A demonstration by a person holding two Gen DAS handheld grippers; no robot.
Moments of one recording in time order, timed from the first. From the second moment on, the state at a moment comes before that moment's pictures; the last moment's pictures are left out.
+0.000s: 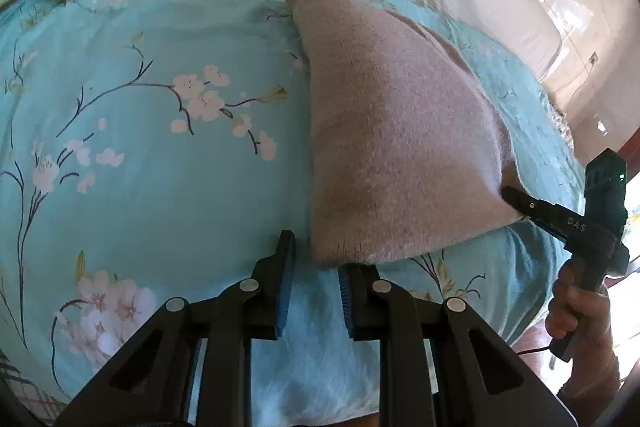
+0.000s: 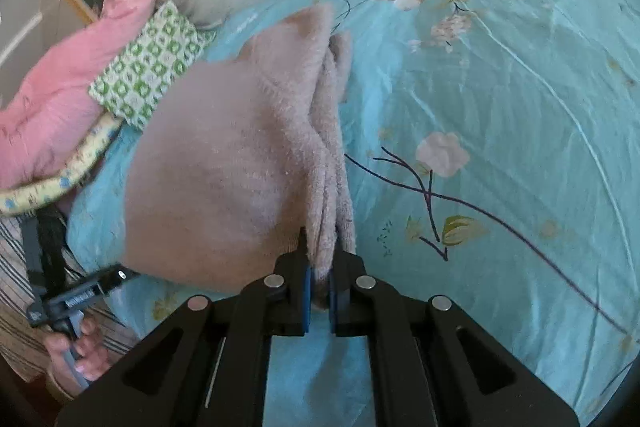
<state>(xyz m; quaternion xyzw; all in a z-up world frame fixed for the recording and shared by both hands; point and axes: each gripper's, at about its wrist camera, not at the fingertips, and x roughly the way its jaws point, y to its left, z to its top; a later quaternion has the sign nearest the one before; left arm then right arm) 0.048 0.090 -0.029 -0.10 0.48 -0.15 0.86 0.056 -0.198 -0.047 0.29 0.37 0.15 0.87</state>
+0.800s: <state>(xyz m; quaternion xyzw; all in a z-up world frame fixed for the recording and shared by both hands) 0.113 0.073 0.044 -0.11 0.40 -0.25 0.87 0.088 -0.175 0.035 0.26 0.31 0.17 0.90</state>
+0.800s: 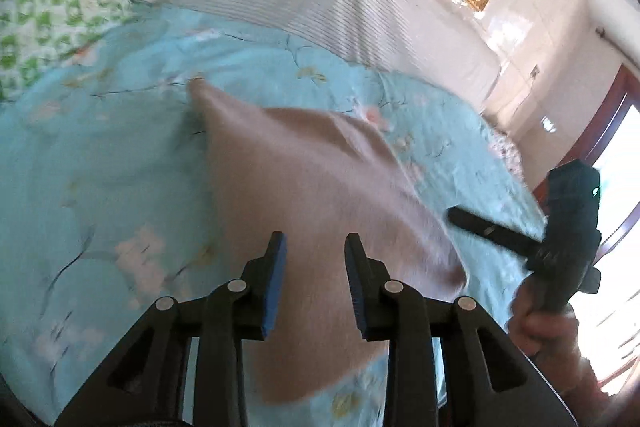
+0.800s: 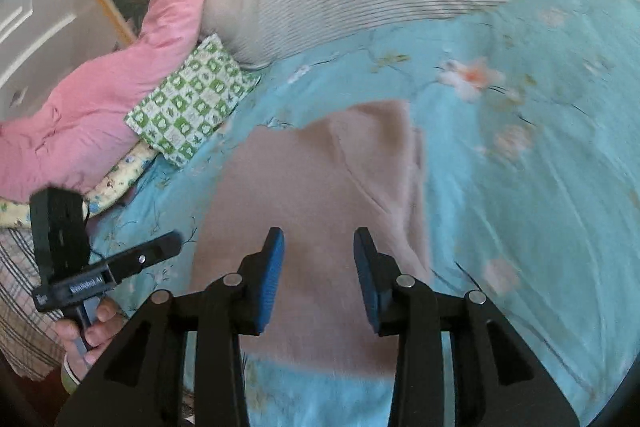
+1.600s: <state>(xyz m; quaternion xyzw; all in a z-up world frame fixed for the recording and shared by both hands) 0.070 0.061 0.025 -0.07 0.43 -0.27 0.86 0.068 -0.190 0.001 0.26 0.33 0.17 0.89</state>
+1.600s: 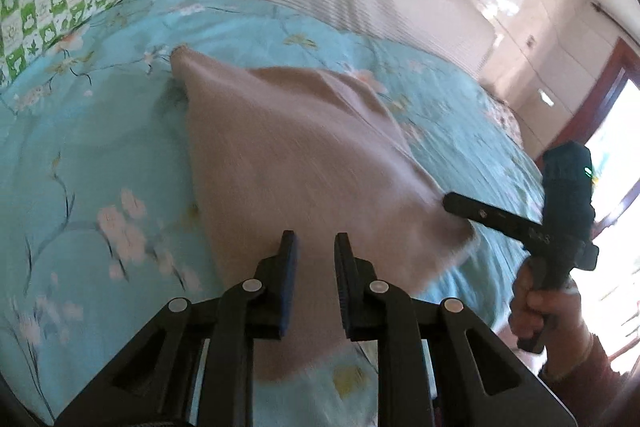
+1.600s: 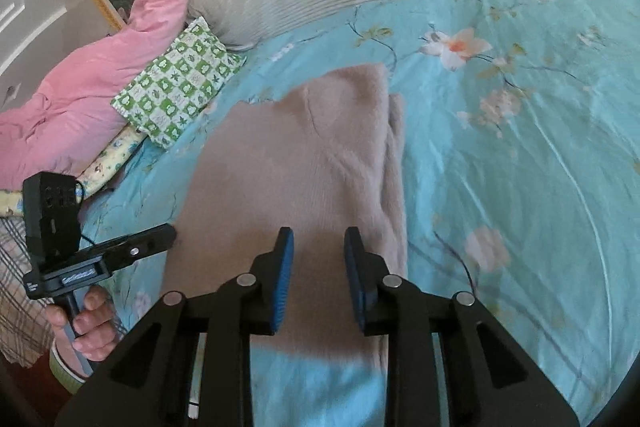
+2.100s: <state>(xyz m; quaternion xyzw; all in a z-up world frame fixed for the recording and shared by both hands) 0.046 0.068 -0.022 -0.08 0.46 -0.27 0.84 0.045 -0.181 -0.036 0.25 0.37 0.14 0.88</state>
